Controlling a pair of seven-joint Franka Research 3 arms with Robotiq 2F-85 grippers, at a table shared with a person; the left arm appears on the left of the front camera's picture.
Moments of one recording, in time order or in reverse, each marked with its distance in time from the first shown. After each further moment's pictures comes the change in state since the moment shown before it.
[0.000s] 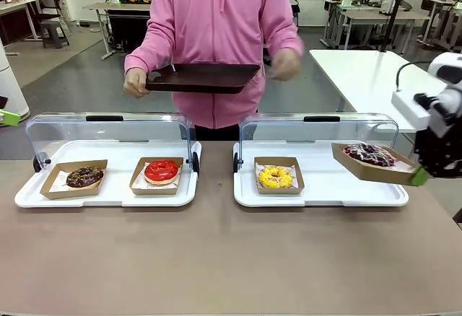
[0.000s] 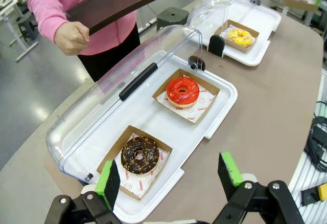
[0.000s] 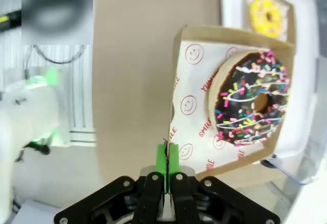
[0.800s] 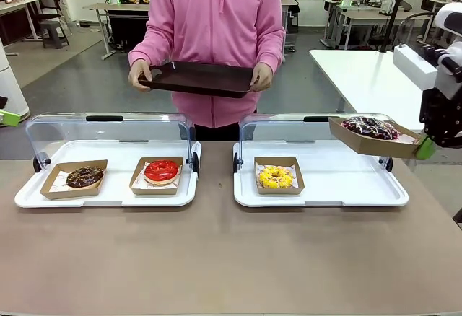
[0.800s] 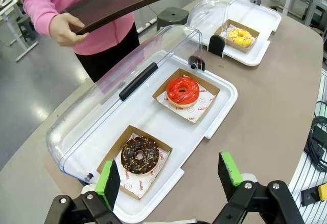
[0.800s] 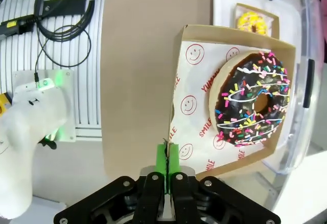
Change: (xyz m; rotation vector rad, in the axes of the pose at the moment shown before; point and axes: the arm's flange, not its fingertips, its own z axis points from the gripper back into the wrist) left arm 0.000 0.000 0.000 0.000 0.000 0.000; right arm 0.034 0.000 0.054 -0.039 0.026 0.014
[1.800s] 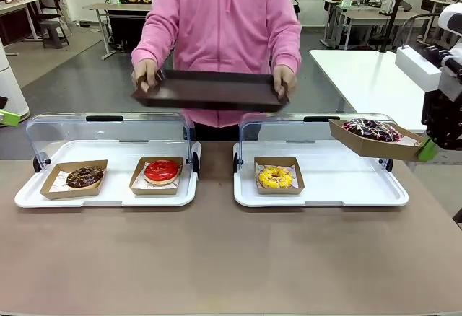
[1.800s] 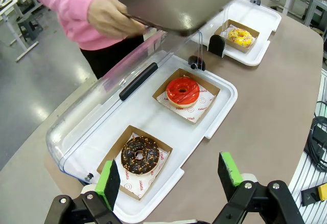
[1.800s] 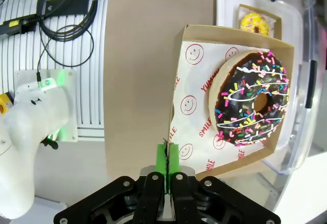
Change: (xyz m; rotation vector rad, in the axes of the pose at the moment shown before) left arm 0.000 0.000 0.000 0.000 0.000 0.000; right arm -0.001 0.003 0.000 0.005 -0.004 0.002
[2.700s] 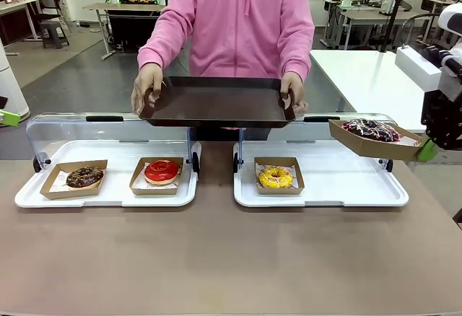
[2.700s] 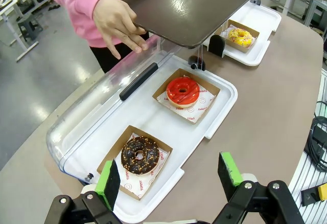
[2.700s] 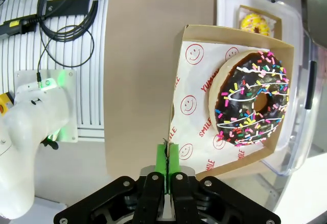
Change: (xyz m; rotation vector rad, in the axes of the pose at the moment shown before) left arm 0.000 0.000 0.000 0.000 0.000 0.000; right arm 0.000 0.000 0.000 0.001 -0.003 0.002
